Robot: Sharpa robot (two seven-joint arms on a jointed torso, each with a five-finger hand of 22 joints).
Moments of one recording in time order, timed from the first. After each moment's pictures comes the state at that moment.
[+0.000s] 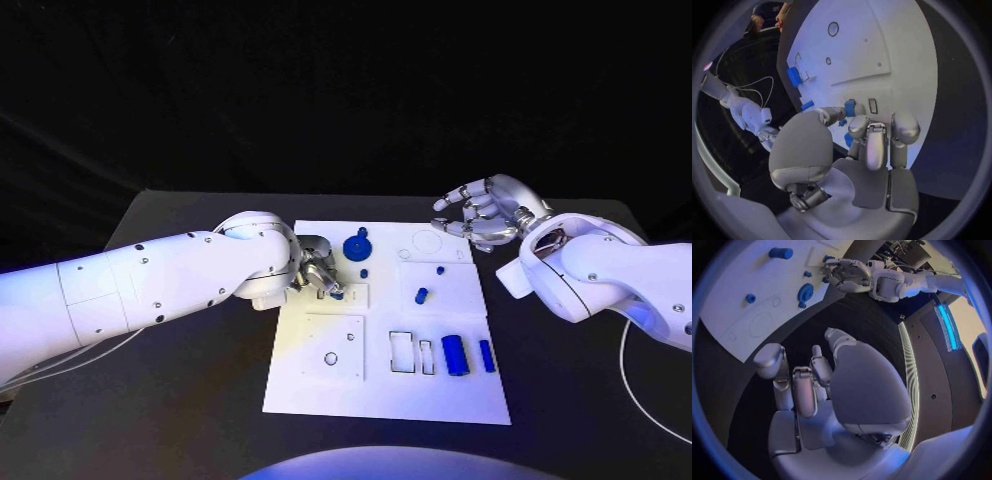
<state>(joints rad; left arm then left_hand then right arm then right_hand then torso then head) 1.24 -0.66 -0.08 1.47 -1.08 0.14 -0.55 1.12 -0.21 0.73 0.26 0.31 0.82 0.06 0.87 0.71 1.30 -0.02 1.25 1.00 1.47 -0.08 1.50 1.31 0.12 1.29 0.03 1.31 1.02 1.32 -0.98 -0.16 1.73 -0.79 -0.59 -0.09 1.44 -0.22 0.28 0.29 0.33 0.90 0.16 0.21 0.49 1.31 0.07 1.27 1.24 1.46 0.00 1.52 1.31 0.10 1.32 0.10 1.04 1.16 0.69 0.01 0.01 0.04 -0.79</state>
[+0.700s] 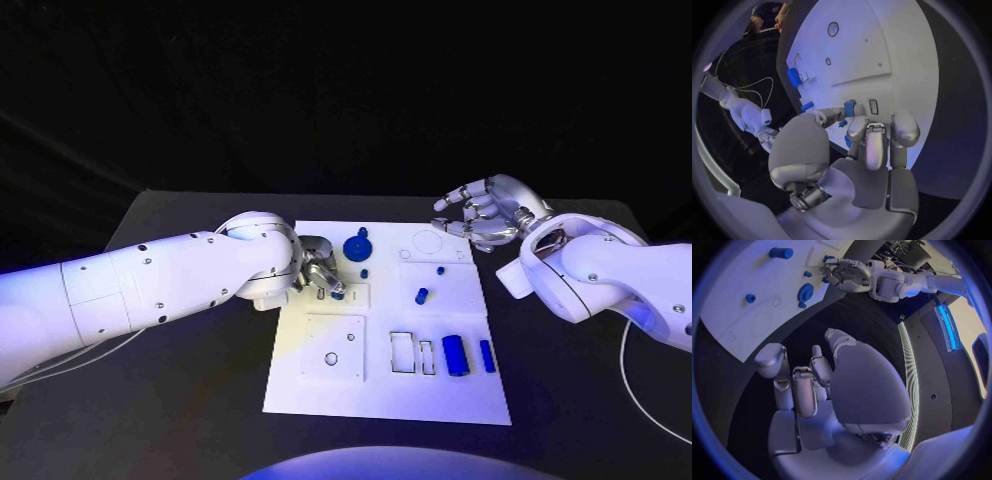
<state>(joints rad) 1.23 -0.65 -0.08 1.47 -1.08 0.14 -0.56 1.03 -0.20 0.79 0.17 0.32 0.83 0.05 0.89 0.73 1.33 -0.04 1.27 1.03 1.47 -0.08 1.50 1.31 0.12 1.31 0.03 1.32 1.04 1.32 -0.98 -0.16 1.73 -0.79 -0.59 -0.09 1.43 -0.21 0.28 0.29 0.33 0.90 0.16 0.21 0.49 1.31 0.07 1.27 1.24 1.46 0.00 1.52 1.31 0.12 1.32 0.10 1.03 1.16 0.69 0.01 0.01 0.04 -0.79</state>
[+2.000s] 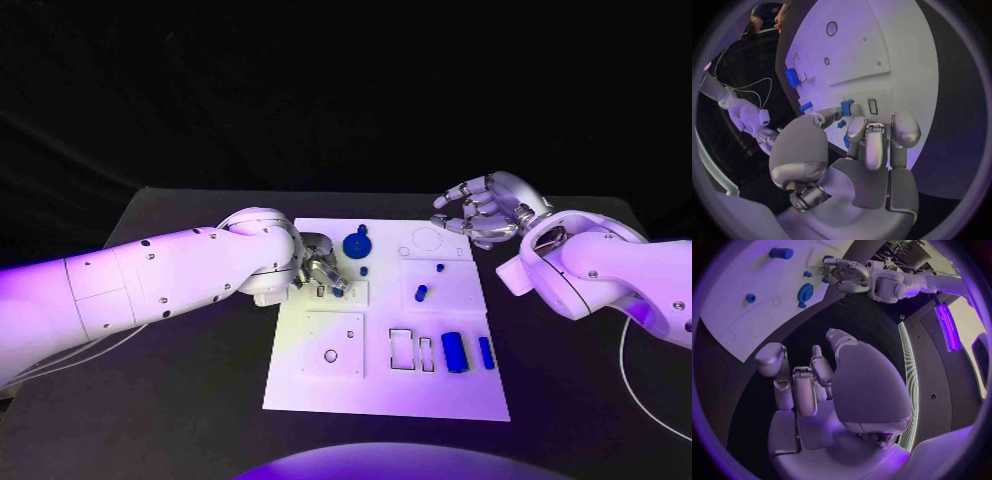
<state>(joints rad) 1.24 -0.63 -0.08 1.45 -1.08 0.16 -0.56 0.97 -0.18 0.69 0.17 0.30 0.87 0.02 0.88 0.75 1.34 -0.04 1.28 1.05 1.47 -0.09 1.50 1.31 0.11 1.32 0.02 1.32 1.04 1.32 -0.98 -0.16 1.73 -0.79 -0.59 -0.08 1.41 -0.22 0.29 0.29 0.33 0.90 0.16 0.21 0.49 1.31 0.07 1.26 1.24 1.46 0.00 1.51 1.31 0.12 1.32 0.10 1.02 1.15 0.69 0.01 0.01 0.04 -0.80</state>
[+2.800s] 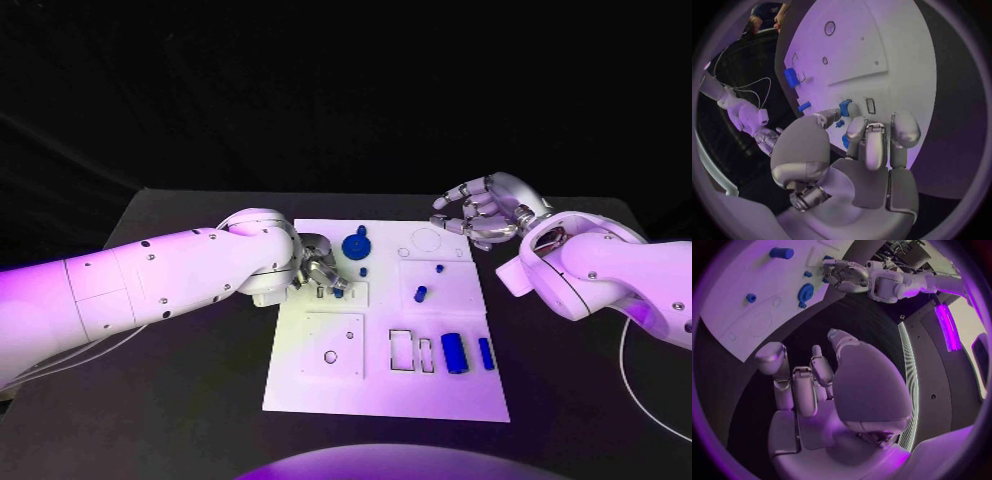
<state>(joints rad) 1.24 -0.63 -0.08 1.44 -1.08 0.16 -0.57 0.96 -0.18 0.56 0.25 0.30 0.88 0.02 0.87 0.75 1.34 -0.04 1.28 1.05 1.47 -0.09 1.50 1.31 0.11 1.32 0.02 1.32 1.05 1.32 -0.98 -0.16 1.73 -0.79 -0.59 -0.08 1.39 -0.22 0.29 0.29 0.33 0.89 0.15 0.21 0.49 1.31 0.07 1.26 1.23 1.46 0.00 1.51 1.31 0.12 1.32 0.10 1.00 1.14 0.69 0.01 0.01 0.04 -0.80</state>
